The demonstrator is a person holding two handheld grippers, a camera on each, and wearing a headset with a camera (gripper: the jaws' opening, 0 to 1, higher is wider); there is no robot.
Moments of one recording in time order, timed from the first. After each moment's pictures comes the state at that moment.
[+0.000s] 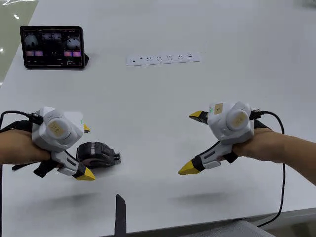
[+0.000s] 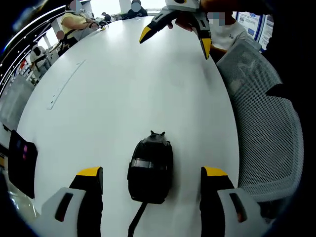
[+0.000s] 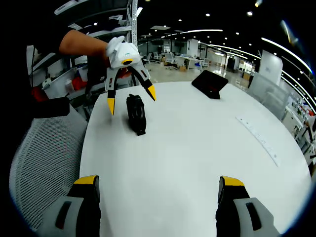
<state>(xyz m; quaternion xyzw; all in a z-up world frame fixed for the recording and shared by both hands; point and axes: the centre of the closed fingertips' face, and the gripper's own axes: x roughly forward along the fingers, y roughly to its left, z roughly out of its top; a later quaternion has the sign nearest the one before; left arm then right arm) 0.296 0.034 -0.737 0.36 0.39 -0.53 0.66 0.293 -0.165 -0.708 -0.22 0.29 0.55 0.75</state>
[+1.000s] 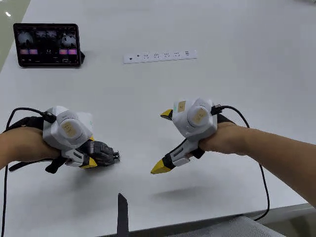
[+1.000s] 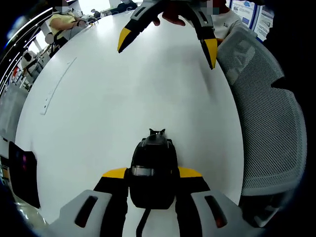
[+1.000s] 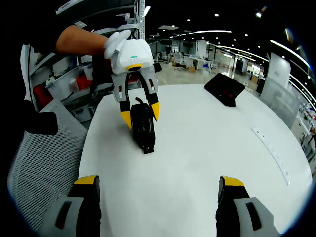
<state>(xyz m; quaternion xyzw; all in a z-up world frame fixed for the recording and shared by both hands) 0.299 0.031 -0.745 0.40 0.39 -0.55 0.63 0.295 -0.098 -0.714 -0.22 0.29 0.58 0.73</state>
